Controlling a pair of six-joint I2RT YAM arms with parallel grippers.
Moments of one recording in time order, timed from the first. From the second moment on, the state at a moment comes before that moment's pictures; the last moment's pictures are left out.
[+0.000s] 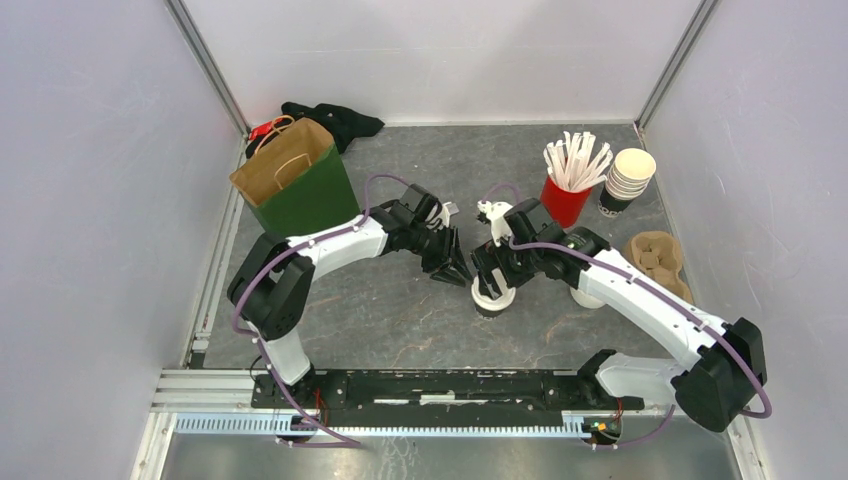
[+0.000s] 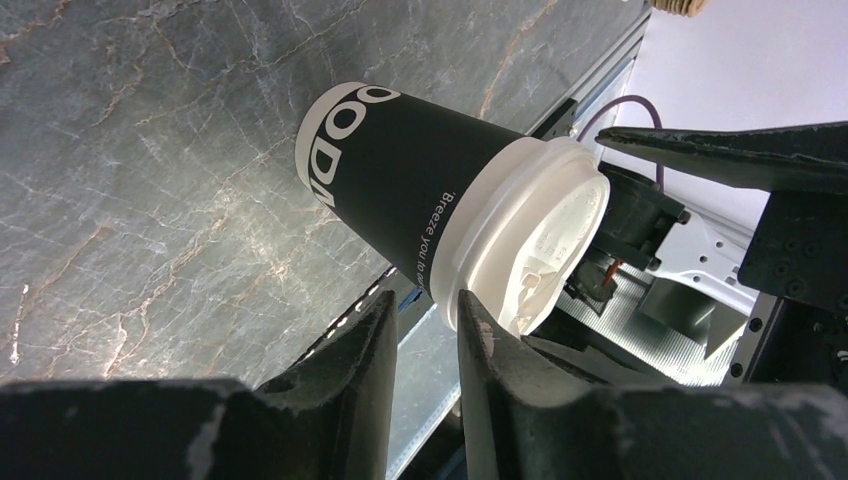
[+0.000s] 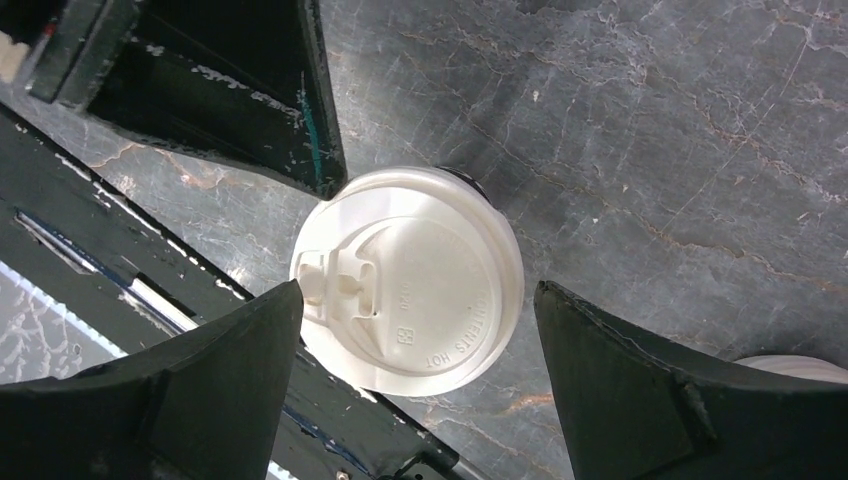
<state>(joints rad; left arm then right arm) -0.70 1.76 1.16 -0.37 0.70 -0.80 0.67 1.20 0.99 -0.75 -0.15 0.11</state>
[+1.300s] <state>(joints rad) -0.76 1.76 1.24 -0.40 0.72 -0.78 0.11 0.95 0.64 -0.61 -0.79 0.16</state>
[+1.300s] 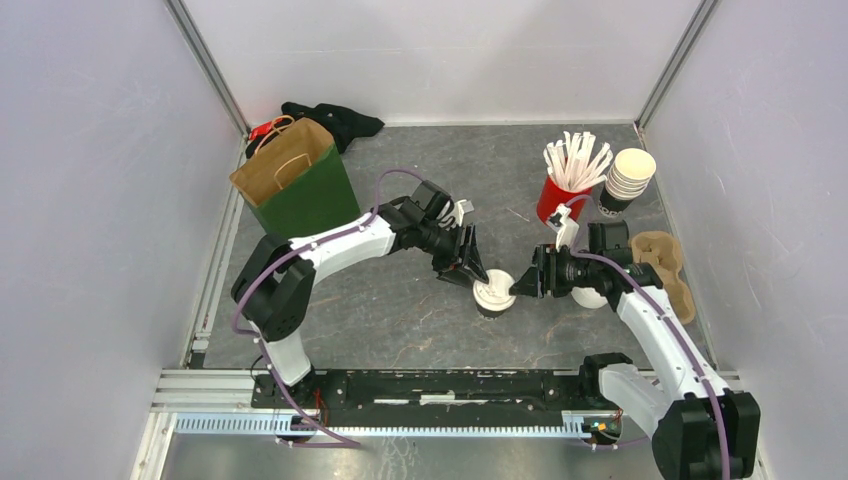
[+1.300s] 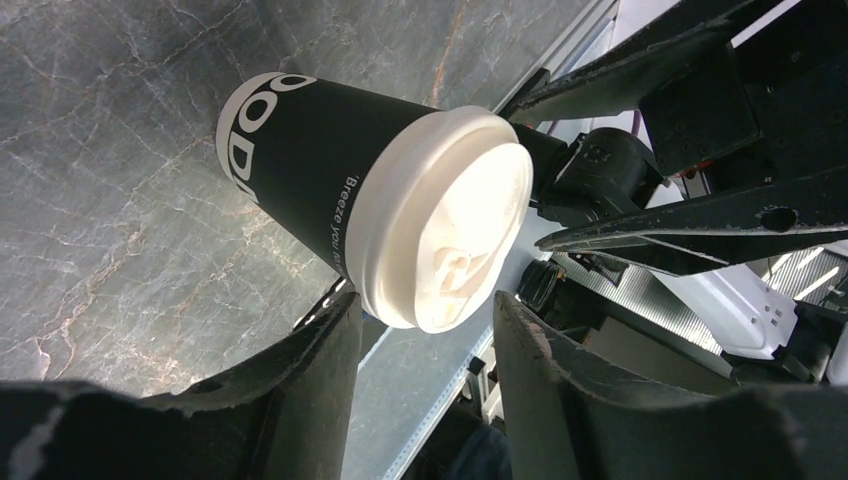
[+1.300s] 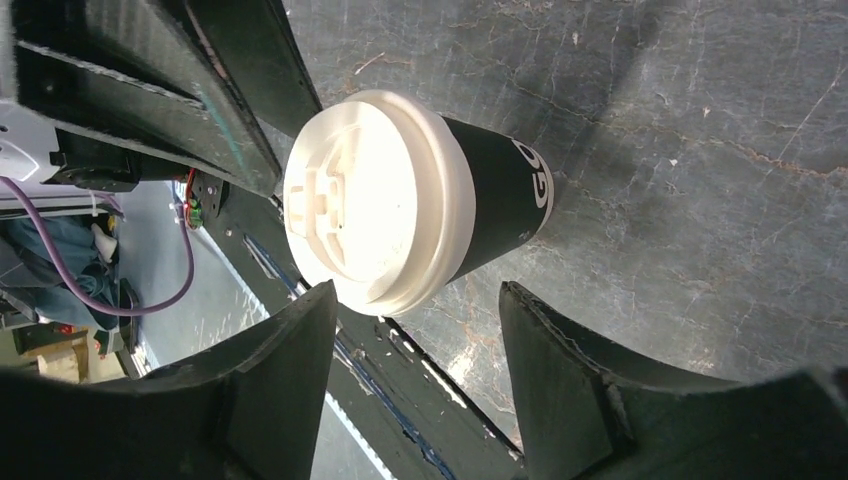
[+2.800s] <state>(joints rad) -0.74 1.74 1.14 -0.33 0.70 -0.78 0.11 1.09 0.41 0.04 -1.00 0.29</state>
